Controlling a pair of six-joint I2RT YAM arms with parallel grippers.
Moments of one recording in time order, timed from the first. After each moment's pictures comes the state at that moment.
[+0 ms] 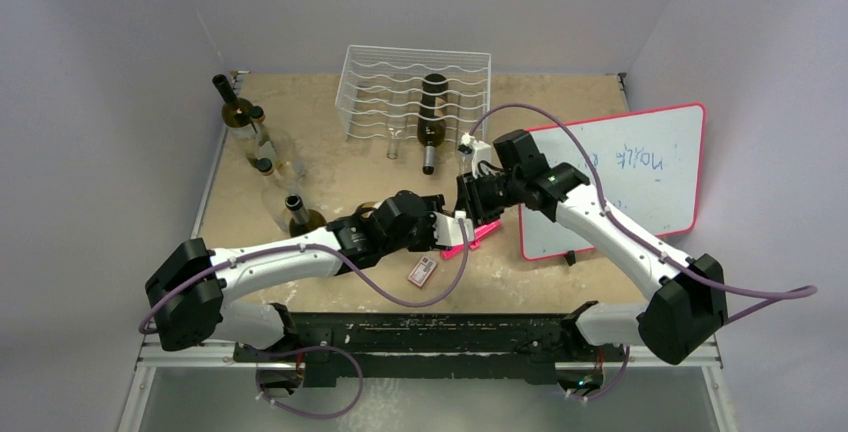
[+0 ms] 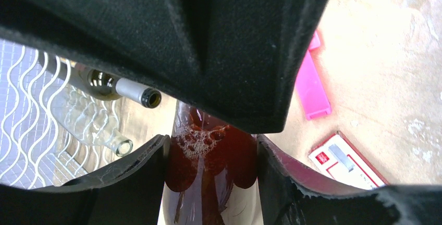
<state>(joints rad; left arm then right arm) -1.03 1.34 0.83 -0.05 -0.13 0.63 0.57 1.30 1.08 -0.67 -0.57 0.27</state>
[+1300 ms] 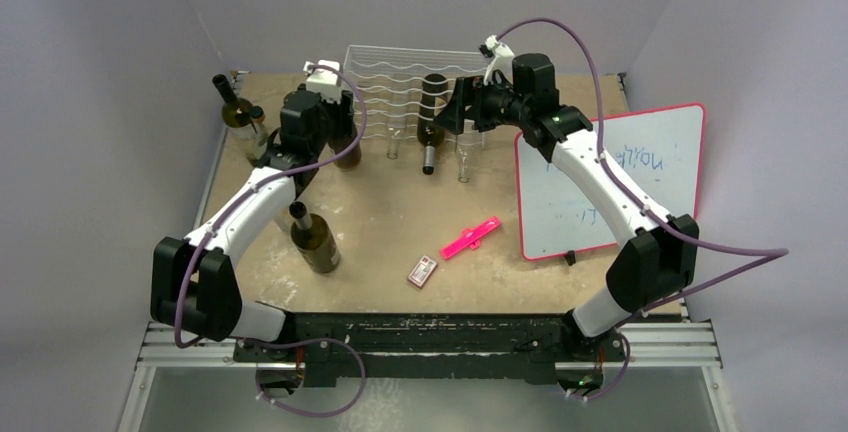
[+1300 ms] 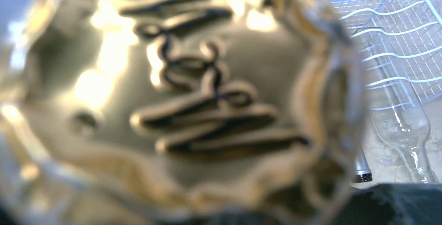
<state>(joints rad) -0.29 1.40 1.06 0.10 -0.11 -0.02 0.41 1.57 1.48 -0.36 -0.42 0.33</state>
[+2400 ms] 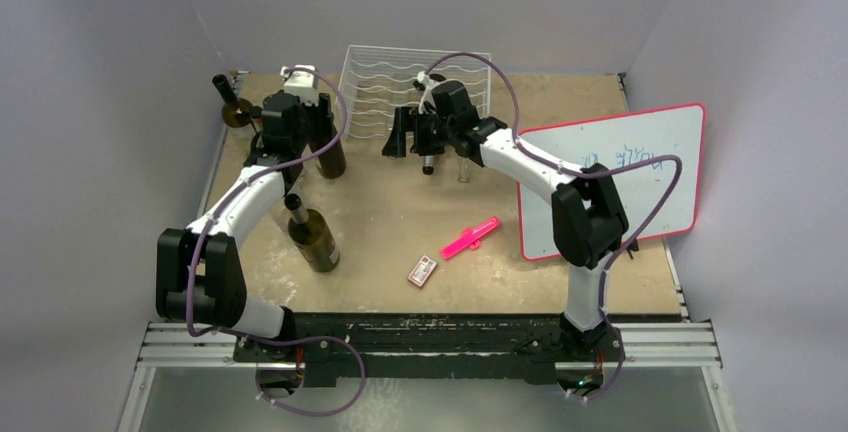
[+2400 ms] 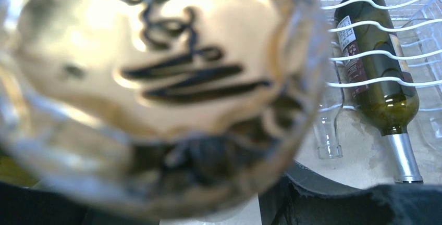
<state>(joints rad) -0.13 1.45 1.01 0.16 -0.03 -0.02 0.61 1.92 1.56 -0.25 -0.34 0.48</state>
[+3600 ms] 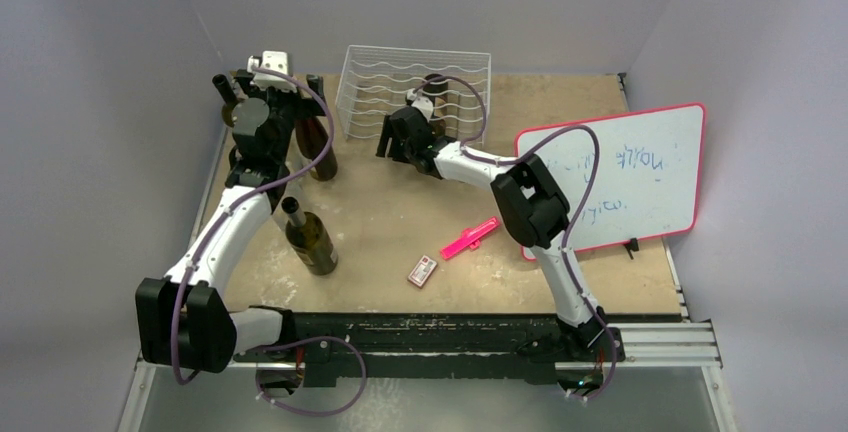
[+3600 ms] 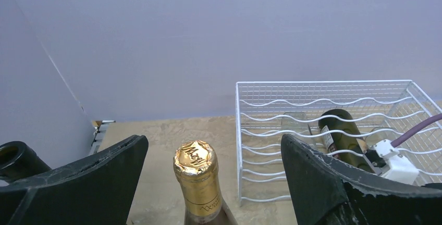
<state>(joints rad) -0.13 1.24 0.96 0.40 -0.07 0.03 0.72 2.30 1.75 -0.10 0.26 0.73</state>
